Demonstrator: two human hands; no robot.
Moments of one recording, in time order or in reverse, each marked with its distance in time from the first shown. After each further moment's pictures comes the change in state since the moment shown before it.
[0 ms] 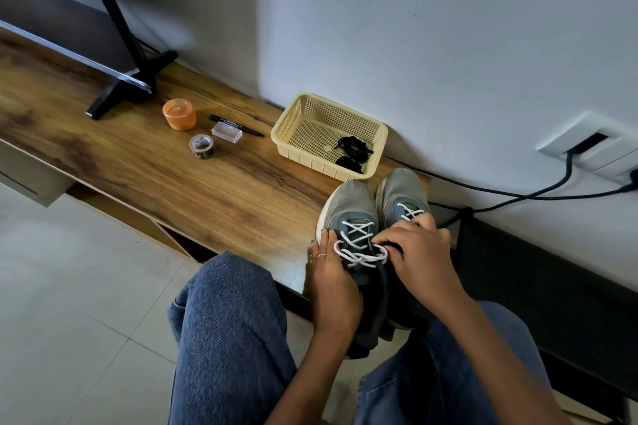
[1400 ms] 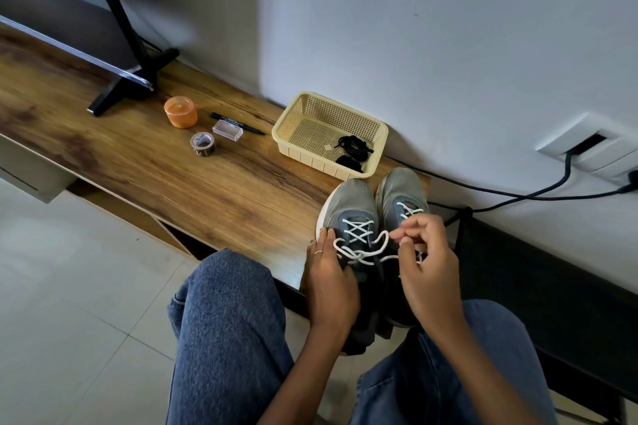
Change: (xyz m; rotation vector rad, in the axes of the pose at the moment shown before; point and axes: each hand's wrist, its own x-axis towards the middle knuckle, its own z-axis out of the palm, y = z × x) left_hand 0.000 0.001 -0.008 -0.064 -0.048 -0.075; right_hand -0.024 -0.028 -0.013 0.554 0.324 0.184
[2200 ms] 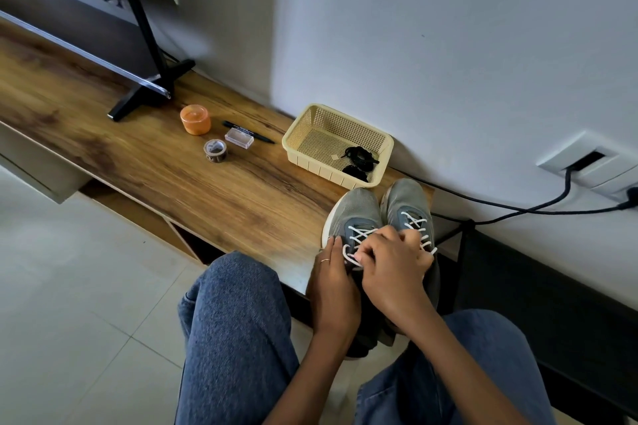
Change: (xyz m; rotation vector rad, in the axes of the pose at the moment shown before) left_hand -0.001 -0.010 0.003 0.070 0.003 0.044; right_hand 0.007 -0.032 0.029 -0.622 -0.359 0.039
